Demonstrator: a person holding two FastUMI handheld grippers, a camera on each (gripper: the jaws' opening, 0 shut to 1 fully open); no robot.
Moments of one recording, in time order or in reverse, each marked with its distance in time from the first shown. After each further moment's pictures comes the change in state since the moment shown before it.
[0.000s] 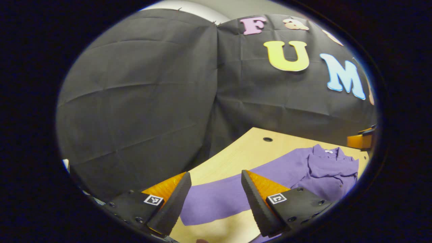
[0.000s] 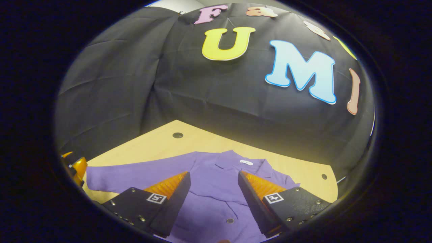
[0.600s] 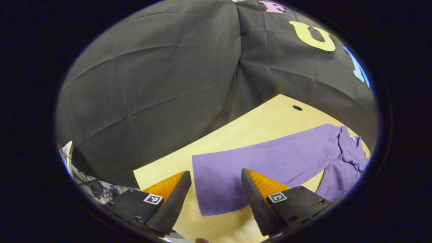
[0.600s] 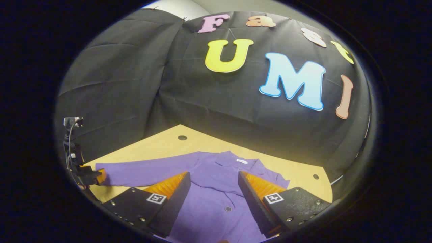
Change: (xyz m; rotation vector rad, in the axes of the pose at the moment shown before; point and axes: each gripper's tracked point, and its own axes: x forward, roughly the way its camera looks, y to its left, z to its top) left arm 0.024 0.053 -0.092 -0.056 0.280 0.137; right arm -0.057 0.010 -0.008 0.008 -0.014 -0.002
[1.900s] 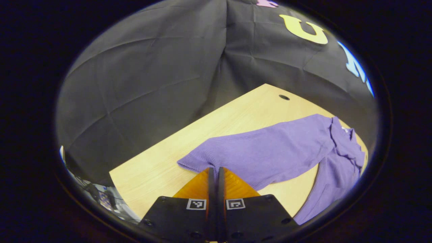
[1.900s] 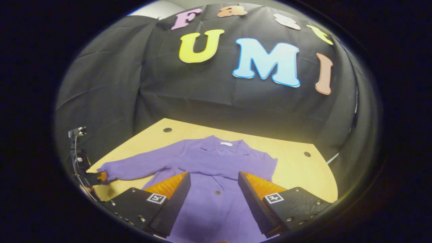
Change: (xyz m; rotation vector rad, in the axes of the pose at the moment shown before) left arm 0.025 -0.059 -0.005 -0.035 0.096 -0.174; right arm -0.040 -0.066 -0.044 0.153 0.100 -0.148
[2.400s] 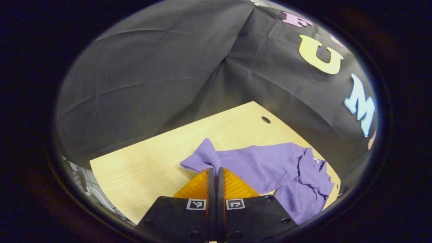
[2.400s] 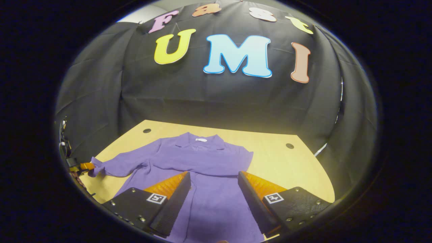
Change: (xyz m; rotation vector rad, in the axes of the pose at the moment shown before) left arm -0.043 -0.037 0.059 -0.148 -0.063 -0.152; right arm -0.004 -0.078 -0.013 0.079 0.006 -0.063
